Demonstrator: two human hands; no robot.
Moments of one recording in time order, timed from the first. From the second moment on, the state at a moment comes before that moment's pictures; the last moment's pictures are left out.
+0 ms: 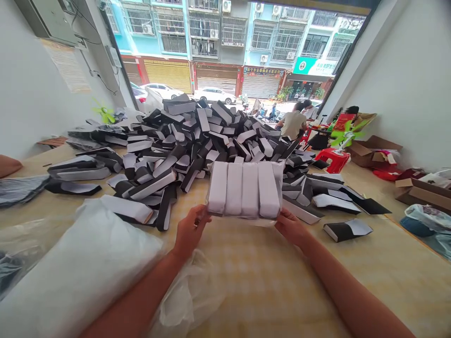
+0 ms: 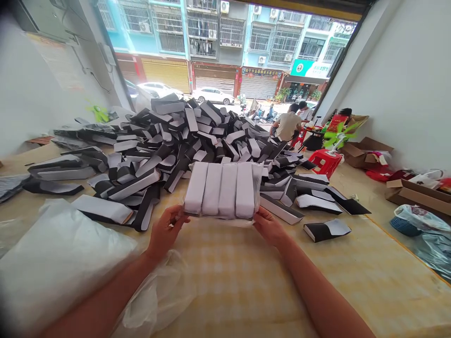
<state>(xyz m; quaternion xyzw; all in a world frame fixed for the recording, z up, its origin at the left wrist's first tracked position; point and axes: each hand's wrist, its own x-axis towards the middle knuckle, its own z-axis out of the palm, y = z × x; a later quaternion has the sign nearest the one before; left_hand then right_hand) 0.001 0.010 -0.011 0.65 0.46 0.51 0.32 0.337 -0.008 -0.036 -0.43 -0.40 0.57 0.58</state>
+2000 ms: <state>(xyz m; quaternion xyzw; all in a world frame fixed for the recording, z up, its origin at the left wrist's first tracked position) 0.005 0.020 -0.008 0.51 0.33 0.45 0.65 0.345 -0.016 -0.017 -0.49 -0.54 0.50 0.47</state>
